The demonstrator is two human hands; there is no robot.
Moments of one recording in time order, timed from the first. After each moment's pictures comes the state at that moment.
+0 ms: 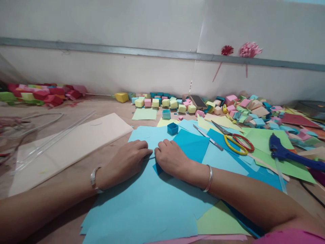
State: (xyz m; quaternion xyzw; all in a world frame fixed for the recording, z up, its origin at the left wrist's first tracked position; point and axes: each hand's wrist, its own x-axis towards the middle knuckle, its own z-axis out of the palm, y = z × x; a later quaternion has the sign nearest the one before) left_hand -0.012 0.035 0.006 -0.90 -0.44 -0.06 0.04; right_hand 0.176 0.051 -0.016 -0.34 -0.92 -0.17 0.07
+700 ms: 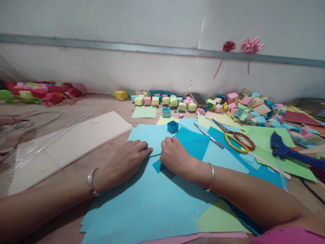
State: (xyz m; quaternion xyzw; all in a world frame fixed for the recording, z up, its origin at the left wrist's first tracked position) left_hand -0.007 0.026 0.016 -0.90 -0.43 0.02 0.11; right_hand 0.182 0.052 -0.015 -0.33 -0.92 -0.22 -0.02
